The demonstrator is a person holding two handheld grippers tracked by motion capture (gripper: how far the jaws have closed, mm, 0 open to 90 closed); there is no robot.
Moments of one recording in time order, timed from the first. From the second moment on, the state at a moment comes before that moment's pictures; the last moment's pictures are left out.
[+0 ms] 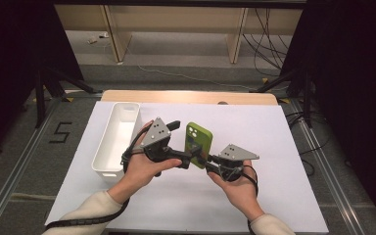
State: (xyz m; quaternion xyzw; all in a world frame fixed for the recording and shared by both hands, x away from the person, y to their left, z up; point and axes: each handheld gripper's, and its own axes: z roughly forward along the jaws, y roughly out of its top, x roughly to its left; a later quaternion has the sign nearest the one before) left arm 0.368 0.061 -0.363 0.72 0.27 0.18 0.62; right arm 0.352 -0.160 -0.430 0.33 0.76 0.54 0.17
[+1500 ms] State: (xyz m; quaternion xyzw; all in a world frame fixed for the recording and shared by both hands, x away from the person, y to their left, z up) left arm 0.373 0.034 -0.373 0.70 0.31 0.22 0.60; right arm 0.355 -0.150 -0.433 0.35 0.76 0.51 0.20
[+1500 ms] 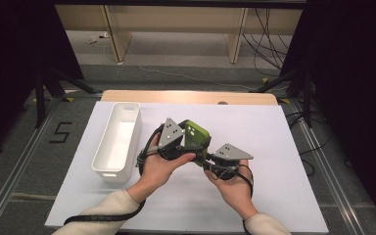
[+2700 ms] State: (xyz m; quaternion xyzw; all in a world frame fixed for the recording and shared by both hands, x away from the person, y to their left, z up) left arm 0.379 0.062 -0.367 0.69 0.31 0.24 0.60; right arm 0.354 -0.154 -0.434 0.30 0.78 0.52 0.19
